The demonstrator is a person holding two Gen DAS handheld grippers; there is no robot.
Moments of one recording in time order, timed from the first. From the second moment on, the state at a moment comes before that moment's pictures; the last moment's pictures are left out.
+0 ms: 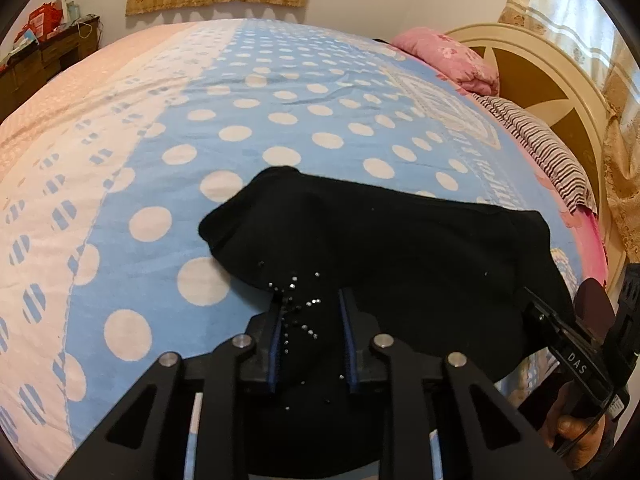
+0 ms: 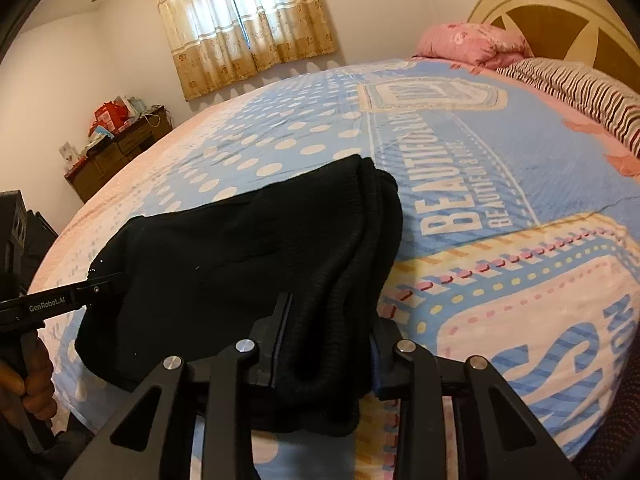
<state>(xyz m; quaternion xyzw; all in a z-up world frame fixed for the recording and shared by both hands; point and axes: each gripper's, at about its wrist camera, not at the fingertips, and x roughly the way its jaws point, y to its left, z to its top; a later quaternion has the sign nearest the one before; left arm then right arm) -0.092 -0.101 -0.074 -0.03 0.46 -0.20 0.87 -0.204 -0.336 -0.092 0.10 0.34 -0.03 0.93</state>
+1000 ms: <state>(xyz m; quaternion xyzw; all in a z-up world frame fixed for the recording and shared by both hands) -0.079 -0.105 -0.045 -0.02 0.43 -0.22 0.87 -0.206 -0.318 -0.045 0.09 0.31 -0.03 0.95</state>
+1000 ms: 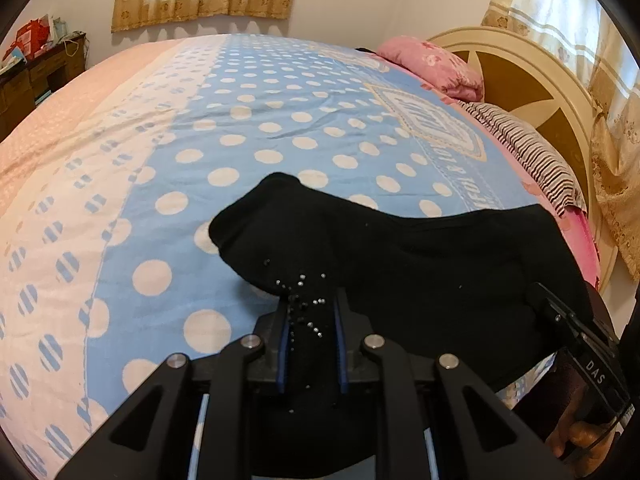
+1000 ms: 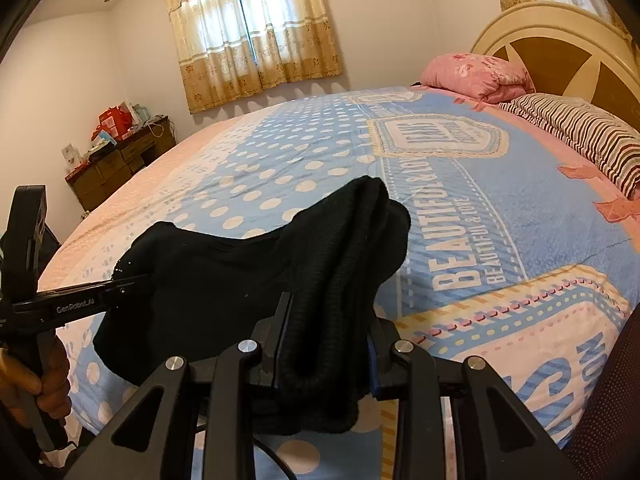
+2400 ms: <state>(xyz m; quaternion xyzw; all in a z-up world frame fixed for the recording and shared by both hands) 0.005 0.155 0.014 -0.10 0.38 -0.01 0.92 -0.014 -0.050 0.014 0.00 0.26 0.25 0.93</state>
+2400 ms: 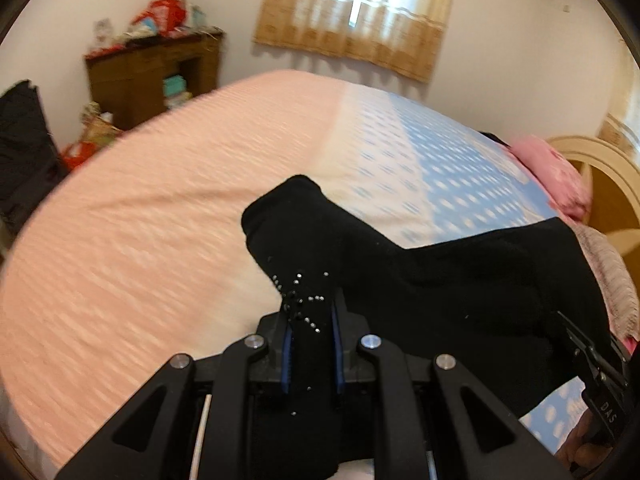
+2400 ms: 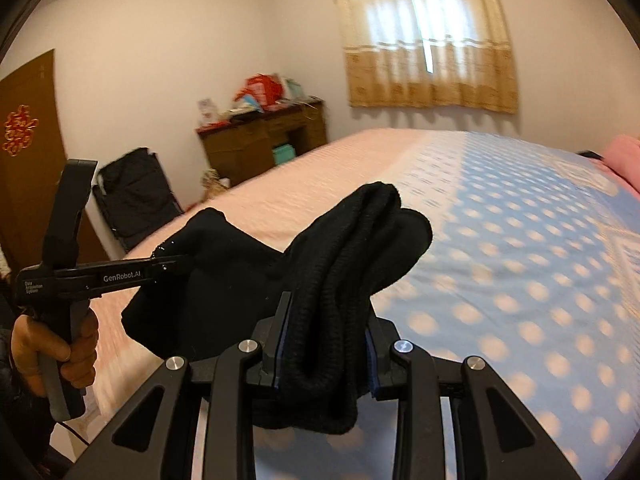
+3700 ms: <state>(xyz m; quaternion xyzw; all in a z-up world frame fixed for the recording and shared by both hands) 0.051 0.212 -0.072 -0.06 0.42 0.17 0.89 0.109 0.010 -0.081 -0.03 0.36 0.18 0.92</state>
